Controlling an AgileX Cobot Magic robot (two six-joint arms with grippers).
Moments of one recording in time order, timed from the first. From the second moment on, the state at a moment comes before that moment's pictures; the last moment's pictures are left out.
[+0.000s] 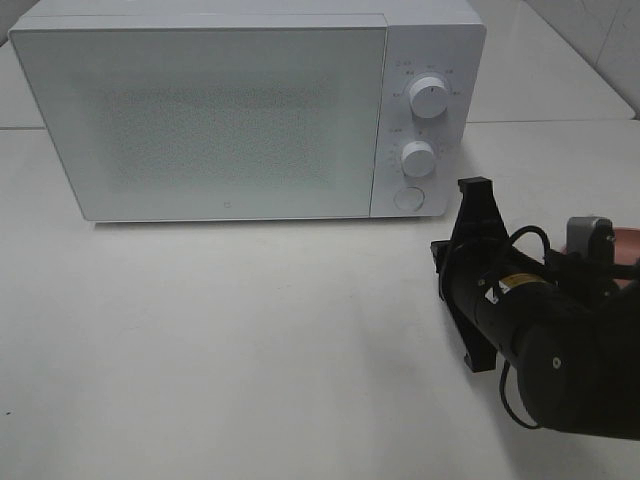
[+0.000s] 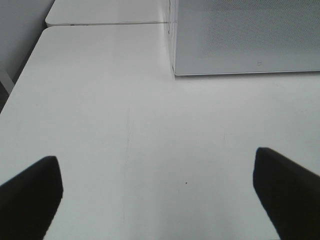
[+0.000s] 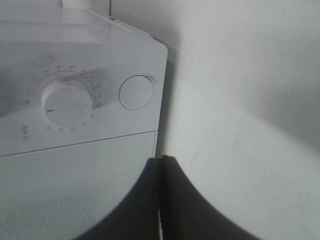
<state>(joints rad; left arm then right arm) 0.06 0.00 -0.50 -0.11 1.04 0.10 0.80 1.82 -0.43 0.84 -1.01 1.26</state>
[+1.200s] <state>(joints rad) 0.06 0.00 -0.50 -0.11 1.04 0.10 0.57 2.05 -0.76 0.64 -0.86 1.28</state>
